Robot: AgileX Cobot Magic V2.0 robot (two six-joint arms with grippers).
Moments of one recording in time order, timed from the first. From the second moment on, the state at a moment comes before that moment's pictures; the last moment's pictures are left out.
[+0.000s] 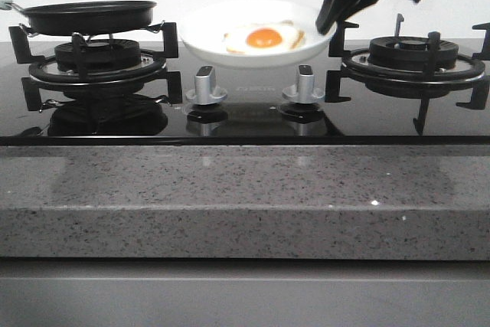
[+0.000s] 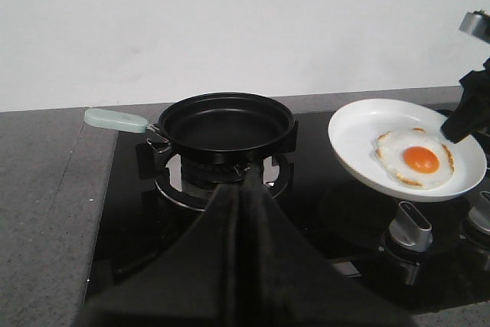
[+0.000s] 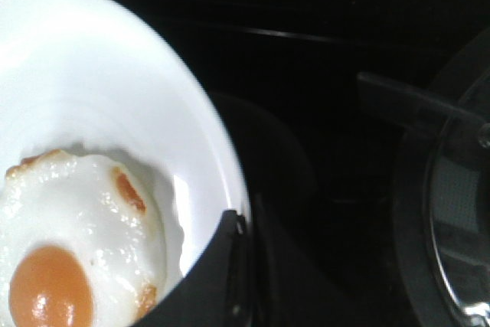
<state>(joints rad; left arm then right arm) -0.09 0.34 -0.52 -0.52 0.38 0.47 0.20 2.00 -1.85 0.39 0.91 -0.04</state>
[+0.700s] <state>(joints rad) -0.09 0.34 -0.52 -0.52 0.38 0.47 0.16 2.06 -1.95 0.41 1.03 -0.04</state>
